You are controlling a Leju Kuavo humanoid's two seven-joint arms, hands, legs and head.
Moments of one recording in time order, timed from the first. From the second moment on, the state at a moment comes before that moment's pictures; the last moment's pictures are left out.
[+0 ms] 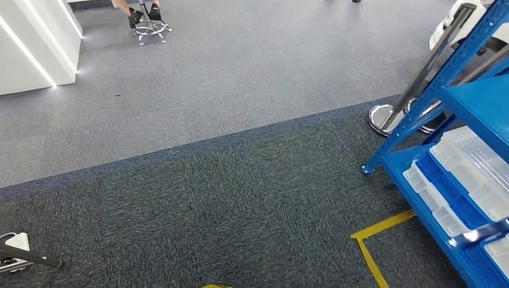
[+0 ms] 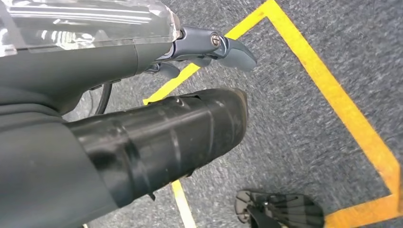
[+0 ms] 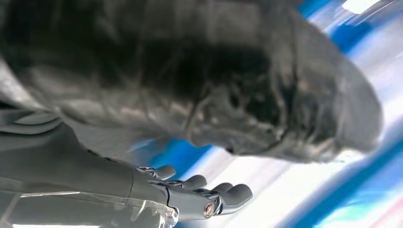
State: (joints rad) left arm -0.06 -0.21 0.98 -0.21 -1.17 0.28 -0.25; right arm 0.16 0.34 -0.89 -1.30 0.47 -0.46 -0.59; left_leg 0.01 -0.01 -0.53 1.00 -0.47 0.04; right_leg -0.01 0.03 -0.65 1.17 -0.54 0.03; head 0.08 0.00
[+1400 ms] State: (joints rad) left arm -0.07 -0.22 1.05 -0.21 -1.15 0.22 -0.31; right arm -0.04 0.30 -1.37 -0.33 1.17 -0.62 -0.13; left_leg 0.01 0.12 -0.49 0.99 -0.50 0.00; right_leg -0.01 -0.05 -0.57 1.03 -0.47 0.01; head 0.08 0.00
